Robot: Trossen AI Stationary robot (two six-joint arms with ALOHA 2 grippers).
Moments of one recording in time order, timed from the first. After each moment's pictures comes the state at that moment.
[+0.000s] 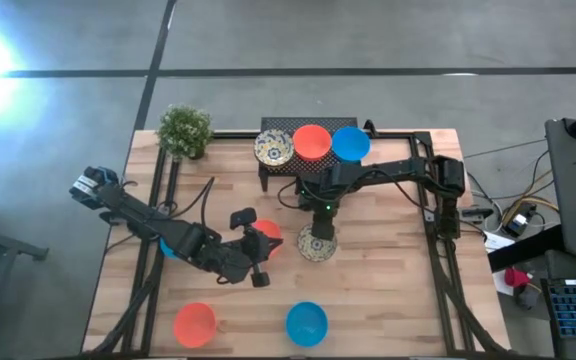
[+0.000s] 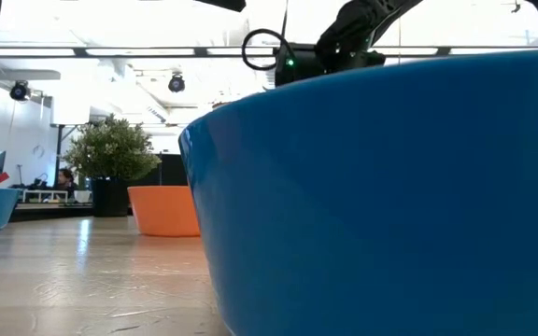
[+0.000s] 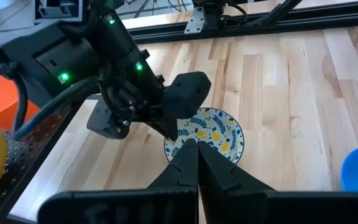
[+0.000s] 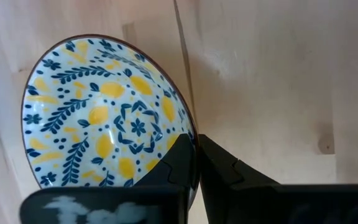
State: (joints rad) left arm -0.48 1.47 1.19 -0.36 -0.72 -0.26; right arm -0.16 1.93 1.36 -0.83 -0.32 0.10
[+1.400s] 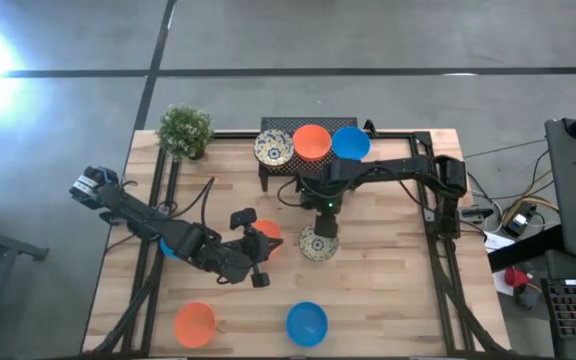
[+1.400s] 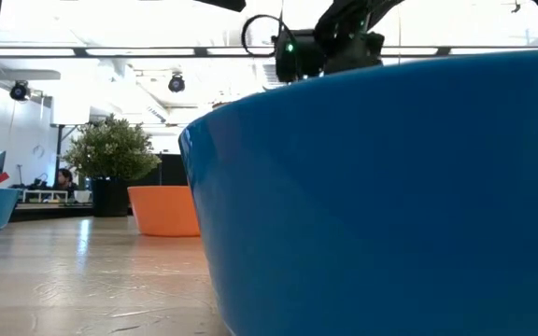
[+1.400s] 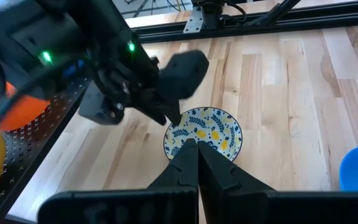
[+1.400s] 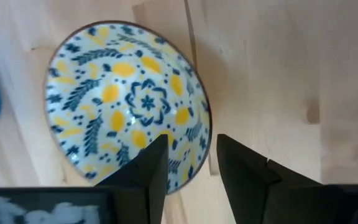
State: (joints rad) left arm -0.48 1.47 1.19 -0.36 -0.72 -0.26; right arm -0.16 1.91 1.45 -1.00 -0.31 0.07
